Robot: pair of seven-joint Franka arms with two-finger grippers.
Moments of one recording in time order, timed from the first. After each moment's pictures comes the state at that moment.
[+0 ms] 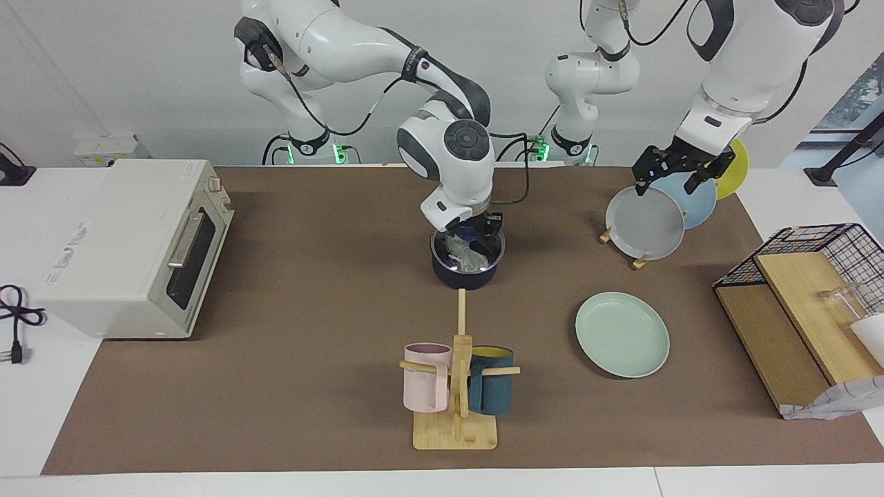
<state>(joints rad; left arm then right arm) -0.07 -0.04 -0.06 -1.65 -0.02 1.58 -0.09 0.22 0.53 0.57 -1.48 -0.08 1.84 0.95</state>
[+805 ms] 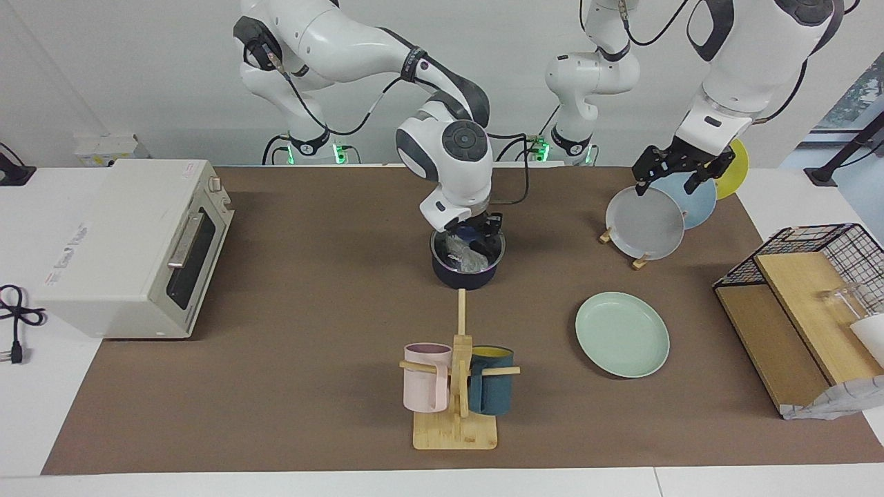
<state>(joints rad) -0.07 -0.04 -0.06 -1.65 -0.02 1.58 -0.09 0.22 0.52 0.57 -1.49 -0.07 1.86 0.96</state>
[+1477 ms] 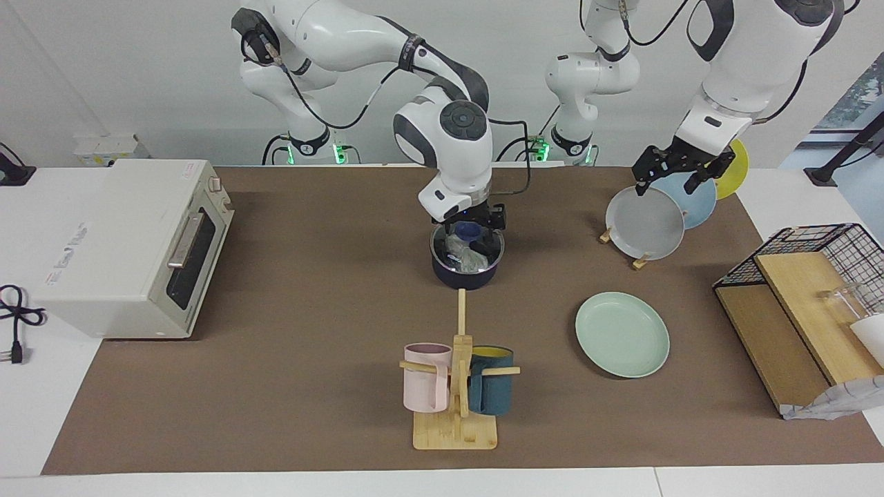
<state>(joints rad) -0.07 -0.04 -0.06 -1.65 -0.02 1.58 -0.09 0.21 0.45 0.56 -1.49 -0.10 1.86 0.95</state>
